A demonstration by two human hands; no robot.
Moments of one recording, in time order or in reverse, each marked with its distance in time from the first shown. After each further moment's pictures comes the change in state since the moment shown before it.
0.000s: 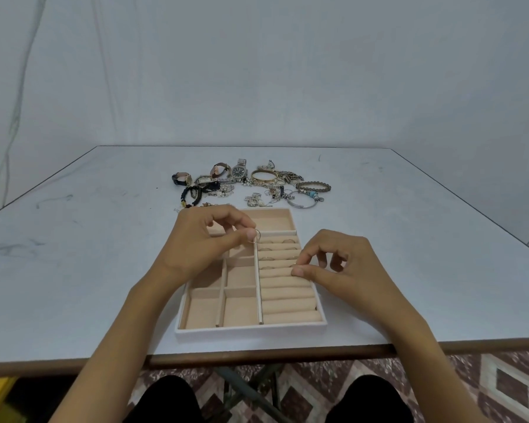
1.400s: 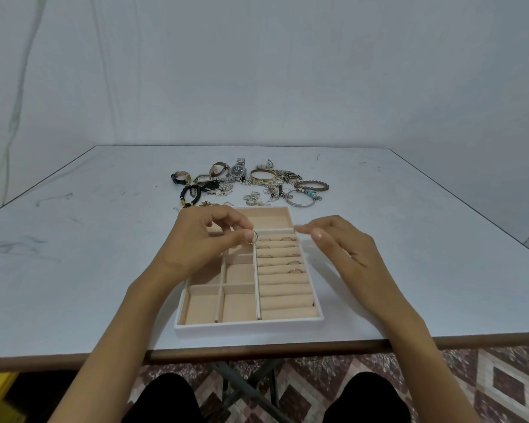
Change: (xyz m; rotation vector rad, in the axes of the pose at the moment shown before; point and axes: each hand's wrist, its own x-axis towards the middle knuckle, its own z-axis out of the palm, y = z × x) left_hand -0.001 -0.004 -0.001 -0.051 -0.044 -0.047; right_hand 0.000 0.005 -0.001 -0.047 0.119 -0.061
